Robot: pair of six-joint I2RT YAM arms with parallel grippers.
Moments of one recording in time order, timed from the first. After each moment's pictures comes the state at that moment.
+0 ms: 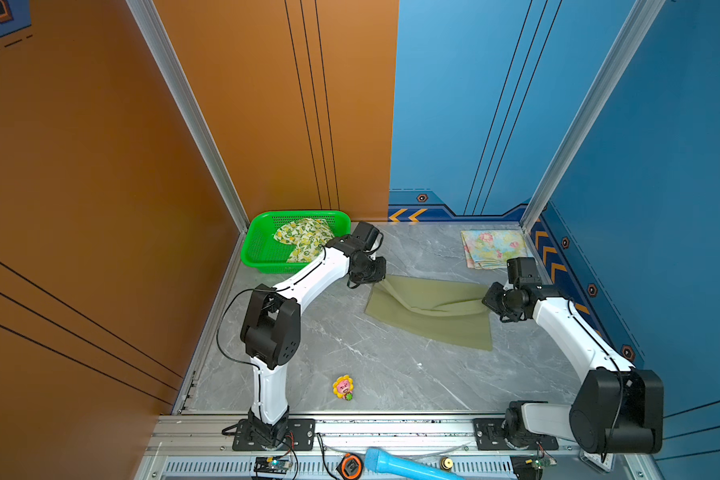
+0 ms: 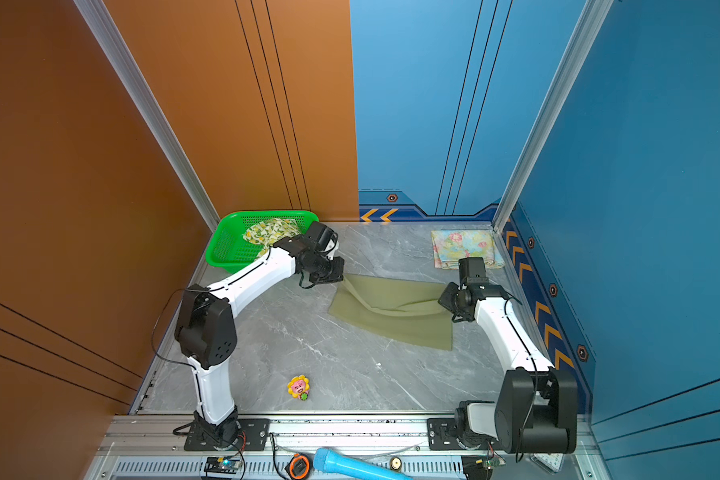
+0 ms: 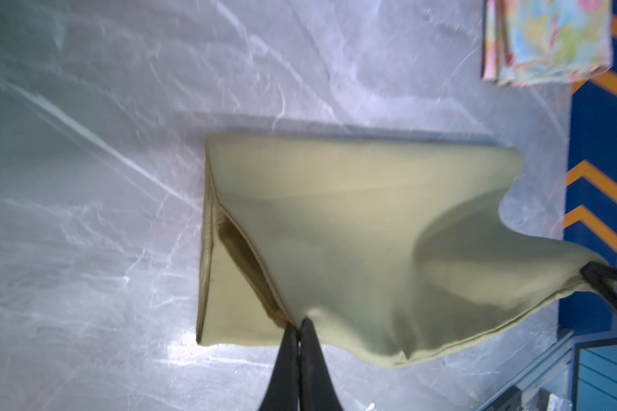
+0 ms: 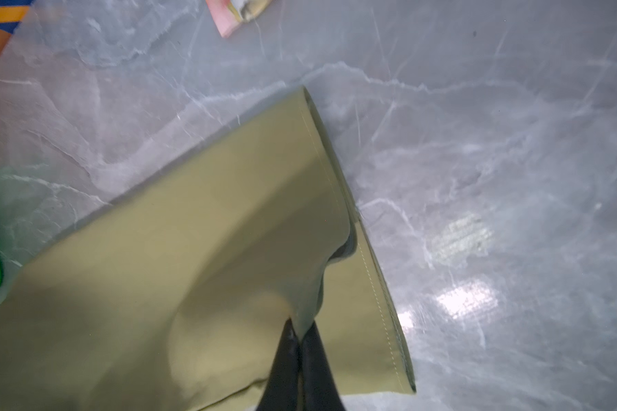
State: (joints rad) left arm -0.49 1.97 1.75 -0.80 0.22 -0.51; right arm -0.01 1.36 1.00 -0.69 -0.06 0.60
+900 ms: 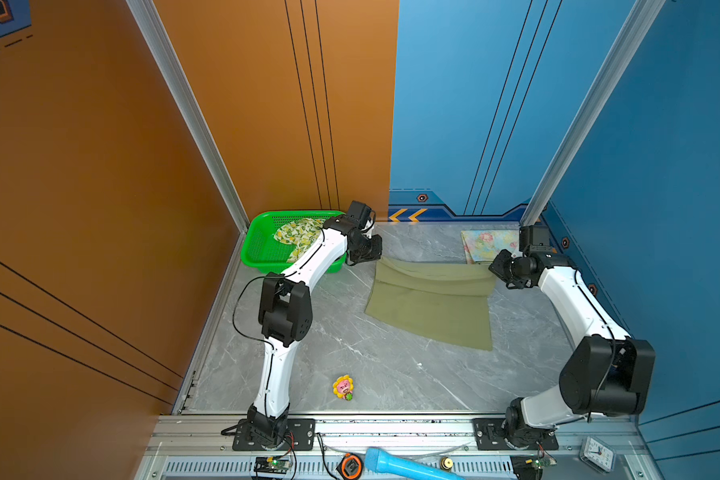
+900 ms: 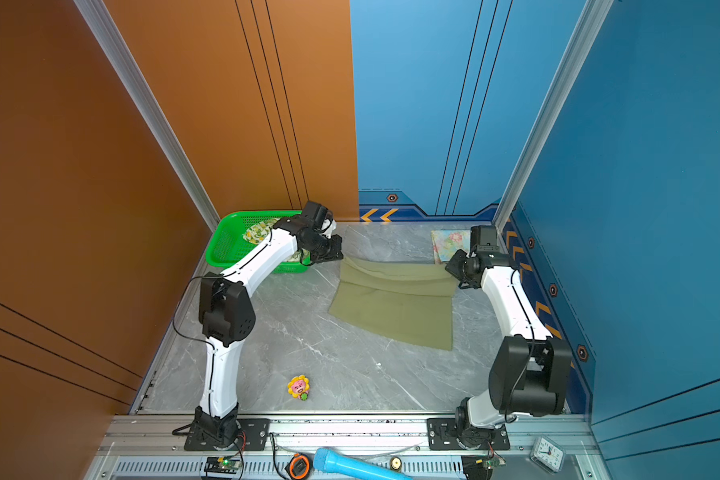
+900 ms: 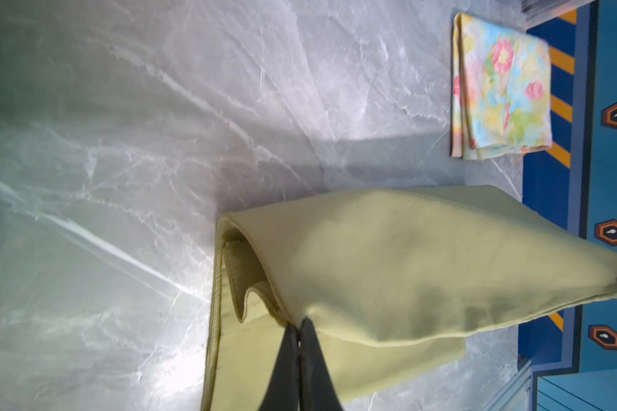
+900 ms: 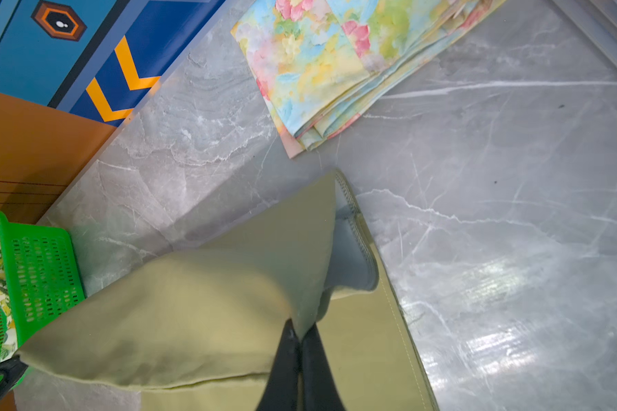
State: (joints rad) left arm -0.43 2.14 2.00 -0.89 0.31 -0.49; right arm -0.08 1.45 1.22 -0.70 -0.12 0.57
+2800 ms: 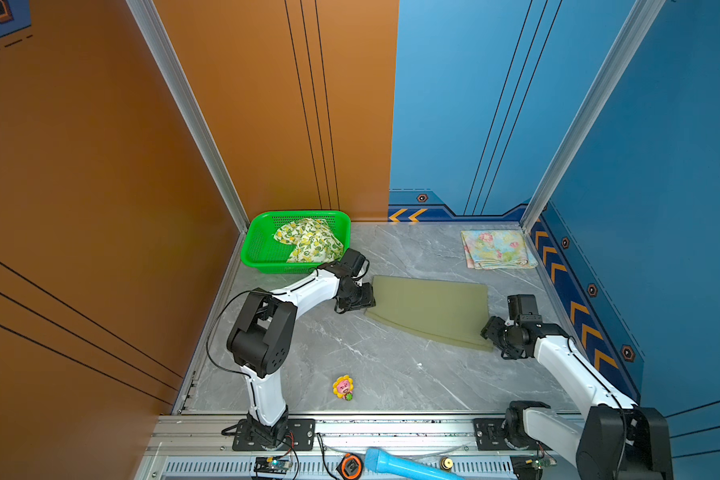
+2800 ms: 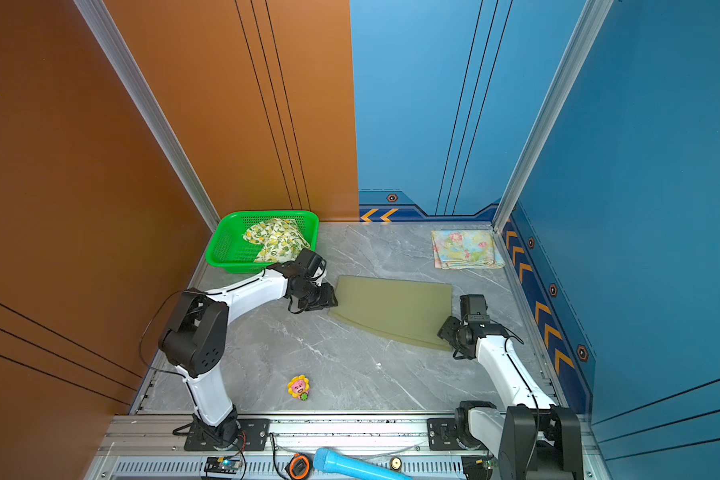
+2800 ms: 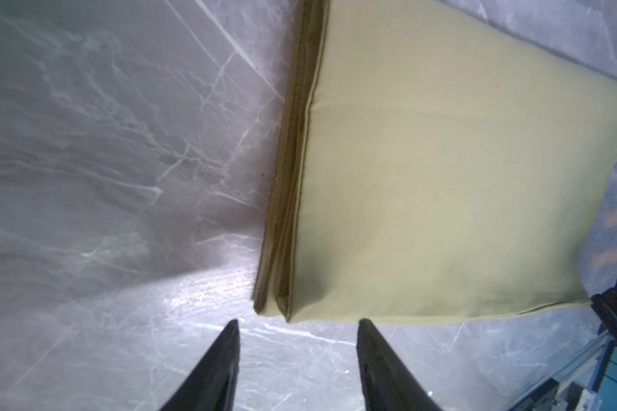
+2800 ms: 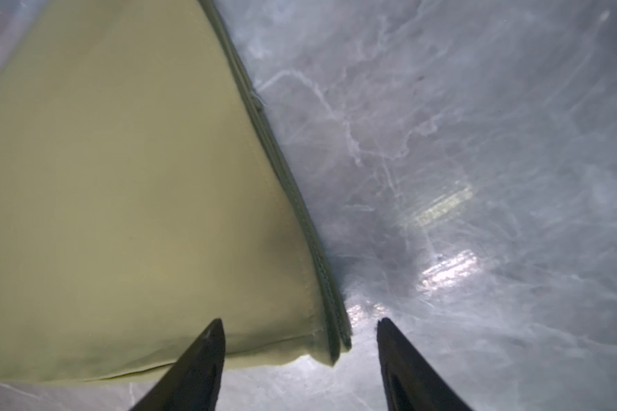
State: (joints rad) left arm -0.47 1.85 1.29 -0.61 0.26 -0.55; right arm -0.03 1.10 0.60 -0.61 -0.06 0.62
